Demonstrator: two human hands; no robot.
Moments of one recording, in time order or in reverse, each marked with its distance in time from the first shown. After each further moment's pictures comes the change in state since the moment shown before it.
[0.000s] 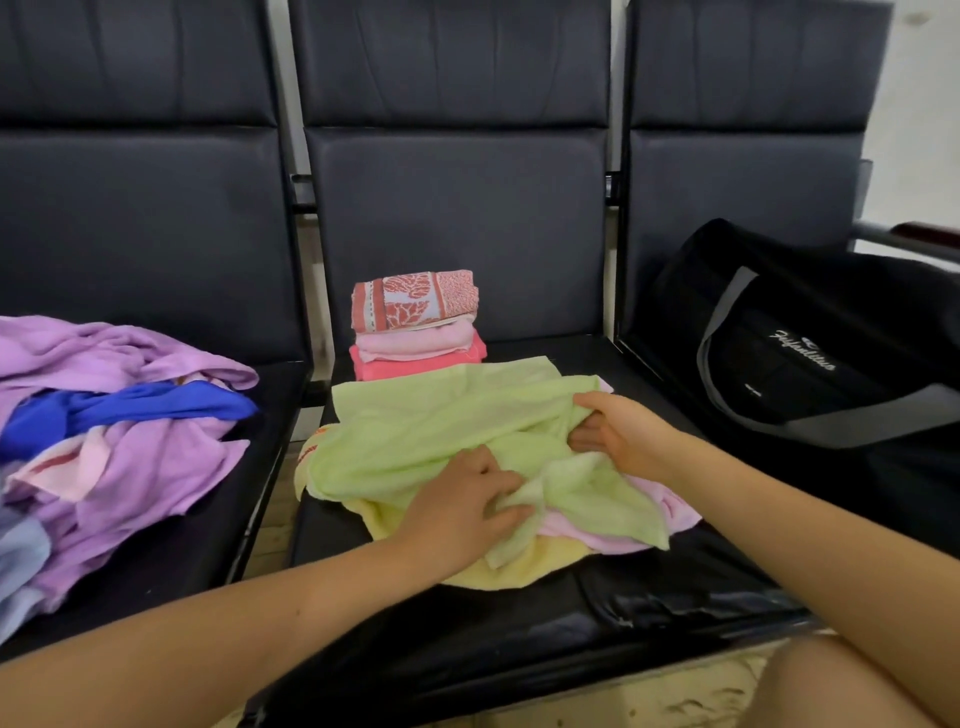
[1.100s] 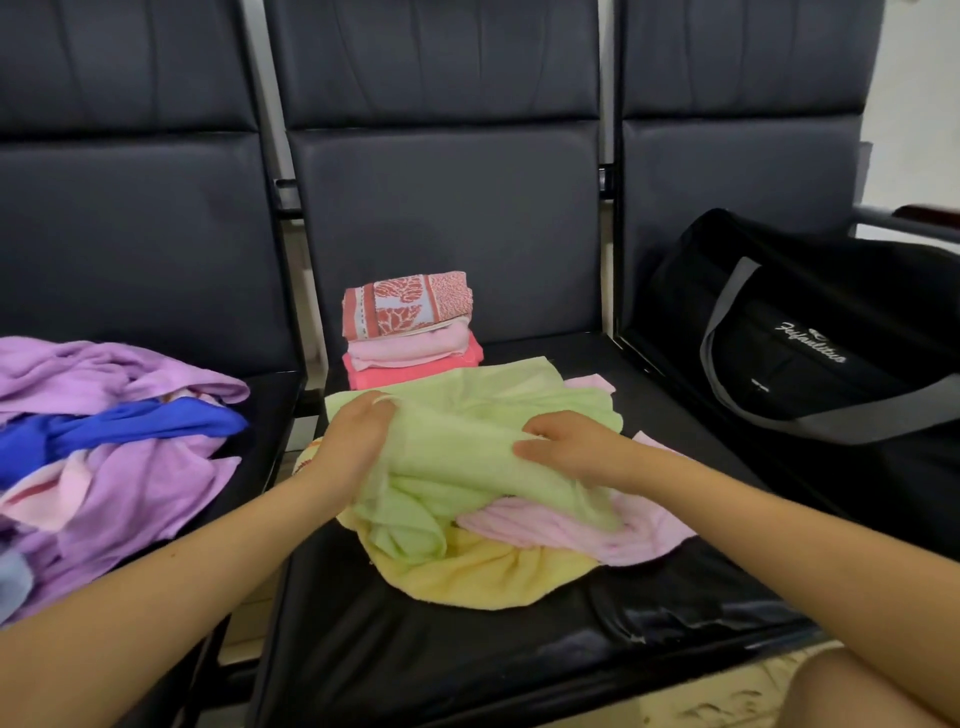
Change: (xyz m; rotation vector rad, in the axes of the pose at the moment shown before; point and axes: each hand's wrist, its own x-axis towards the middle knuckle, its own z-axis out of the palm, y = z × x) left_hand 0.035 -0.065 -0.062 -0.594 0.411 -0.550; right_hand -0.026 -0.002 0.041 -0.918 -0.180 -0.456
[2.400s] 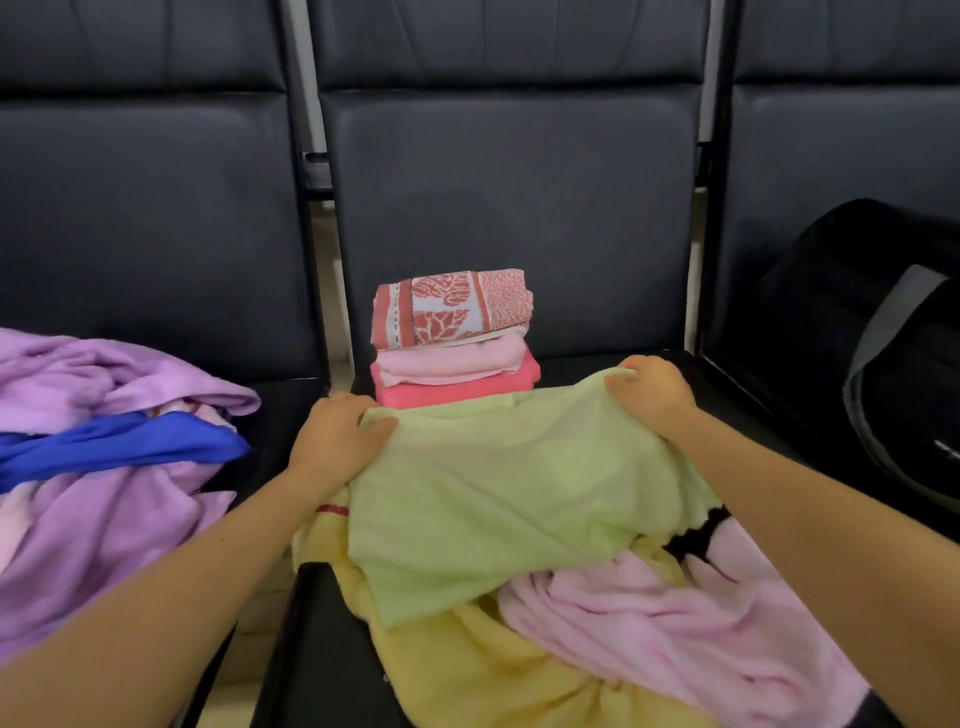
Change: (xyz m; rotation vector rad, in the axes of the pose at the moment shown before) left_hand 0.121 -0.089 -0.029 0.624 0.037 0.234; right_hand 0.174 0.088 -0.032 -0.183 0.467 0.315
